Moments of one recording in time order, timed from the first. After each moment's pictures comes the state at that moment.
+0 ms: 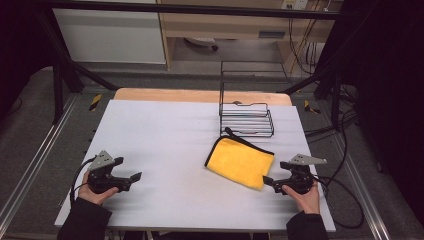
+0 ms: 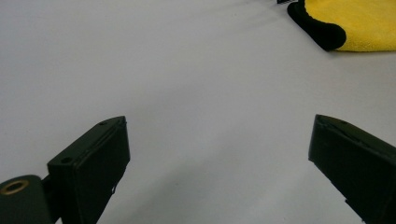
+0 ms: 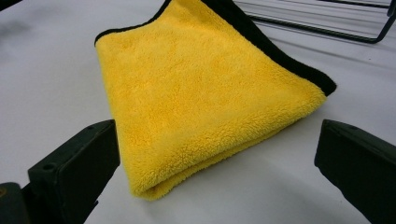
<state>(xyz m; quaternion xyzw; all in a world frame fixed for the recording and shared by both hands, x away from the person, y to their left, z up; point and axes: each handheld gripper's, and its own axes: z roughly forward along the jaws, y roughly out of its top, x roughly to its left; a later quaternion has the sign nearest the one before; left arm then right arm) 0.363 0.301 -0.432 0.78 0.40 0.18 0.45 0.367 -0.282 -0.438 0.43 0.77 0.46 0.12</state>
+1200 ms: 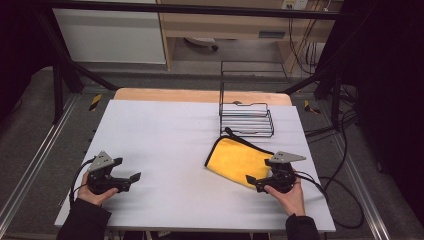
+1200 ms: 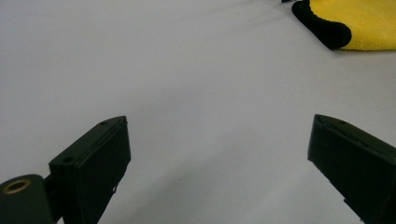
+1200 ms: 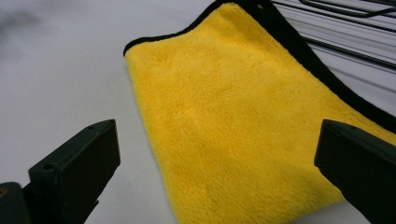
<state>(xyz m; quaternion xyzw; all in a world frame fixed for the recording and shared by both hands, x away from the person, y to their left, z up) 0.361 0.302 -0.433 0.78 0.40 0.19 0.45 0.370 -0.226 -0.426 0.40 0.79 0.44 0.13</state>
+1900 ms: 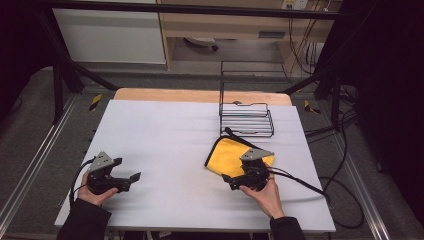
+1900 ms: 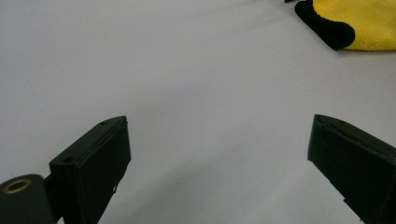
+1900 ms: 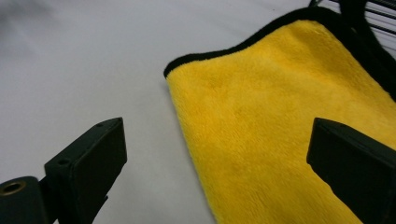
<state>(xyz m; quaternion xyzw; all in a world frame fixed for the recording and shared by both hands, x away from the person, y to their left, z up) 0.361 0.303 -0.434 0.78 0.40 0.19 0.44 0.381 -0.152 -0.425 0.37 0.82 0.42 0.13</state>
